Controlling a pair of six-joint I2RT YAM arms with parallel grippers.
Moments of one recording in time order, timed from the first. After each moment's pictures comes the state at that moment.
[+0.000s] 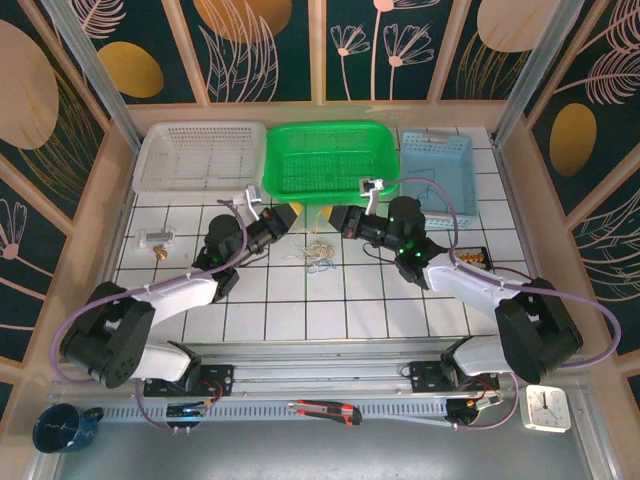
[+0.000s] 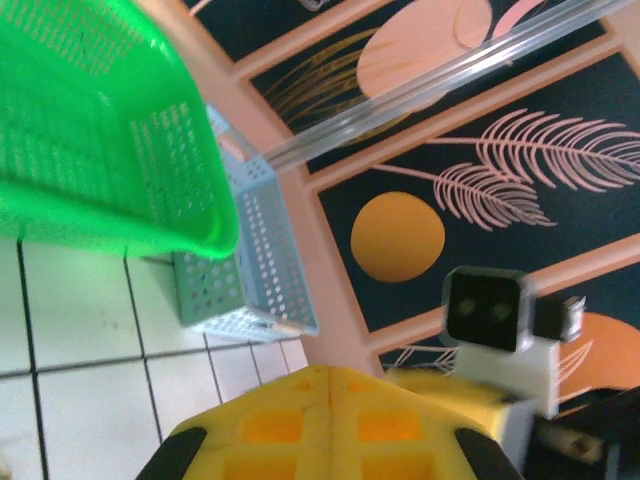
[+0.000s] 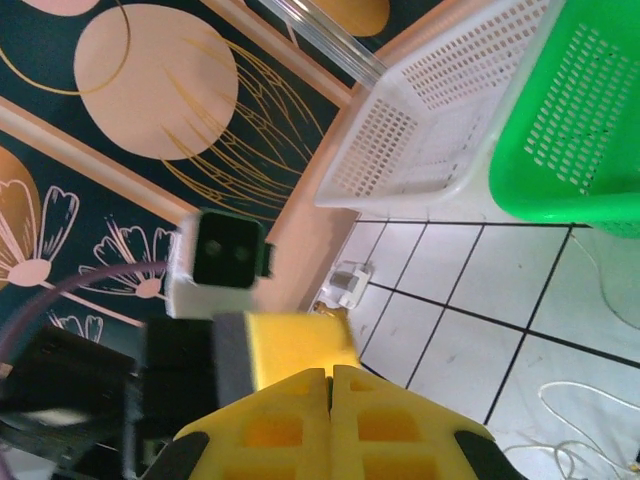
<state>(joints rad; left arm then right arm) -0.52 1.36 0.56 0.82 0.33 -1.12 0.60 1.34 0.68 0.54 -0.47 0.83</state>
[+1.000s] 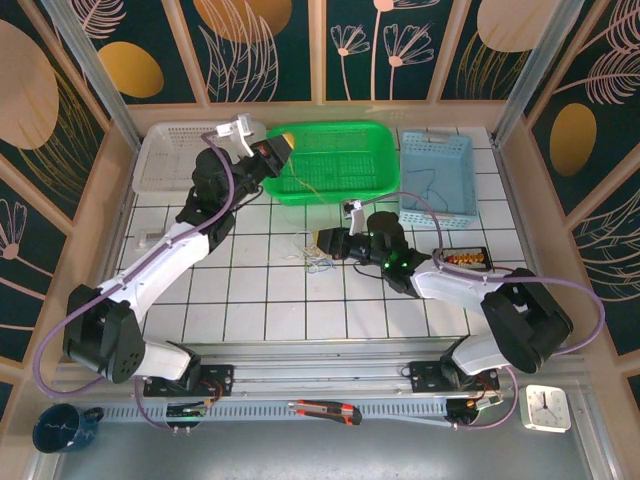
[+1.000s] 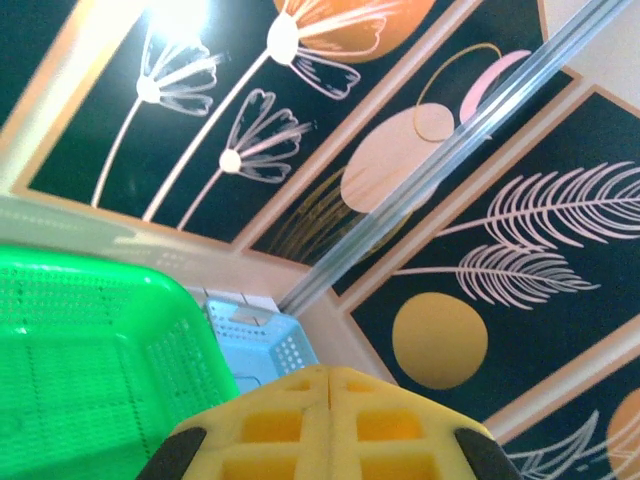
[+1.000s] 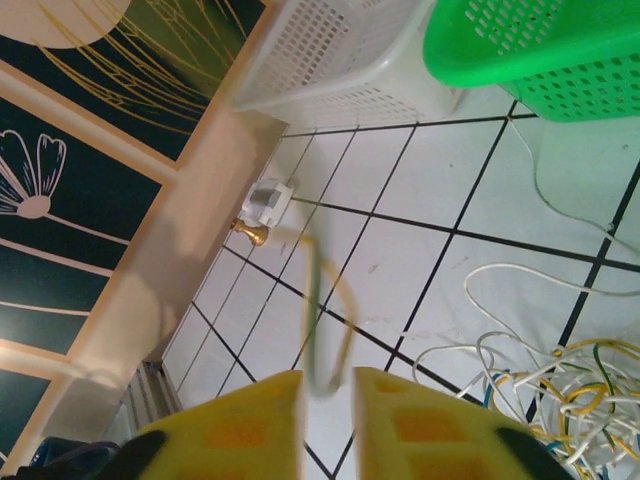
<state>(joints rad) -0.45 1.41 1.09 0.40 0.25 -0.78 0.71 1.41 0.64 0.48 -0.37 0.71</state>
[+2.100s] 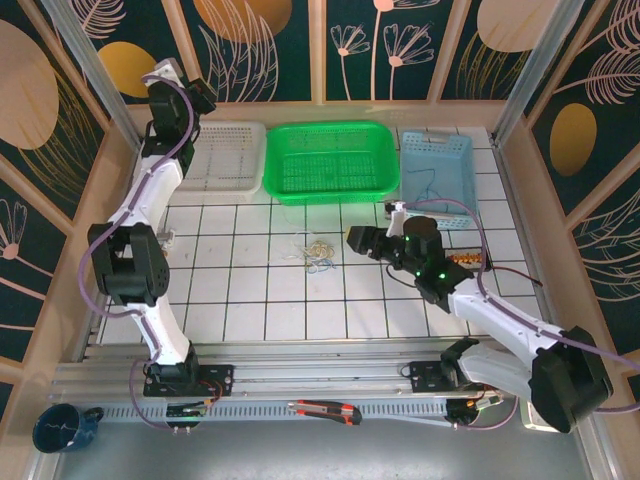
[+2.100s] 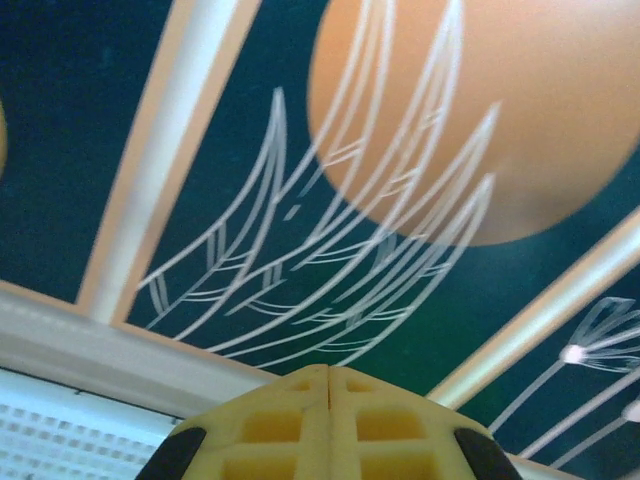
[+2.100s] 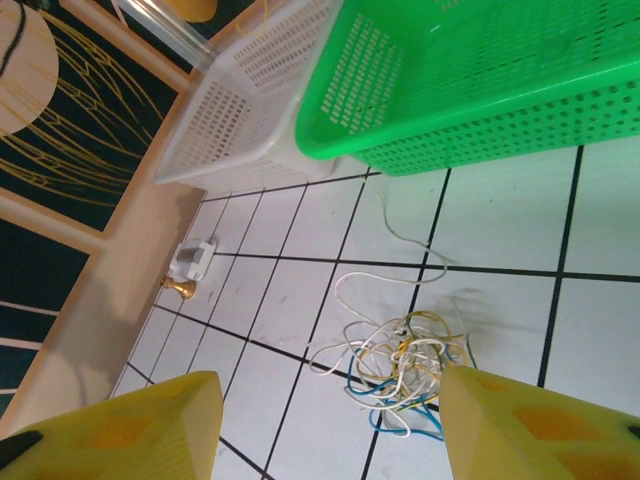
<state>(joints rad) -0.03 1.89 1.68 0.11 0.03 -0.54 0.59 1.05 0.55 0.16 -0.24 0.68</state>
